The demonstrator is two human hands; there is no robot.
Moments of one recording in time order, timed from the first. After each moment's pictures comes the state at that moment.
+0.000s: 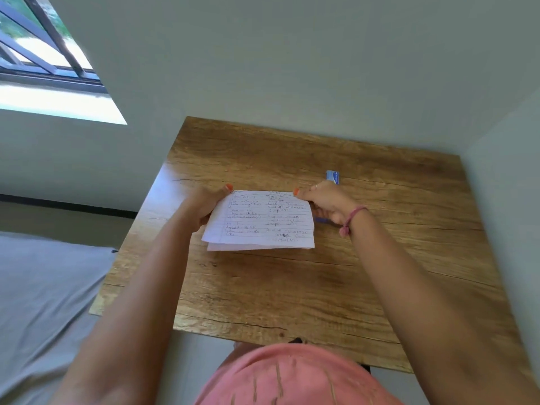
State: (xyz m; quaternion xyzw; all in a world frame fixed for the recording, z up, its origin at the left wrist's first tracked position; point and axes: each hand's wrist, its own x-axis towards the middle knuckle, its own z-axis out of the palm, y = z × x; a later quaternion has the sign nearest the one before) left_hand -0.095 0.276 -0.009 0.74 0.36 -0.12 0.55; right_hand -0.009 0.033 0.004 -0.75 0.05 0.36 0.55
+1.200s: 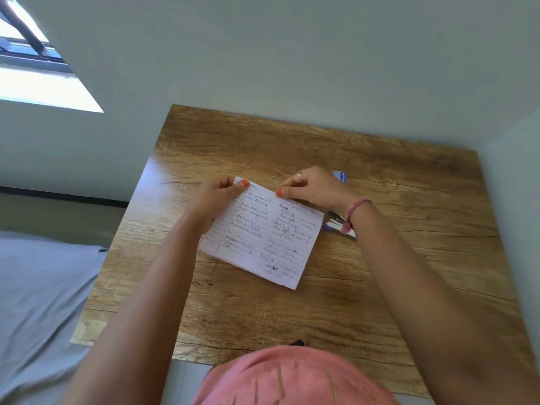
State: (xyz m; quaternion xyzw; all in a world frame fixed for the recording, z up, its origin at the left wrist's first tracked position) left_hand -0.056 0.270 -0.036 0.71 0.24 -0.10 0.66; right_hand 0.036 0.055 -0.005 -0.85 -0.22 0.32 0.36
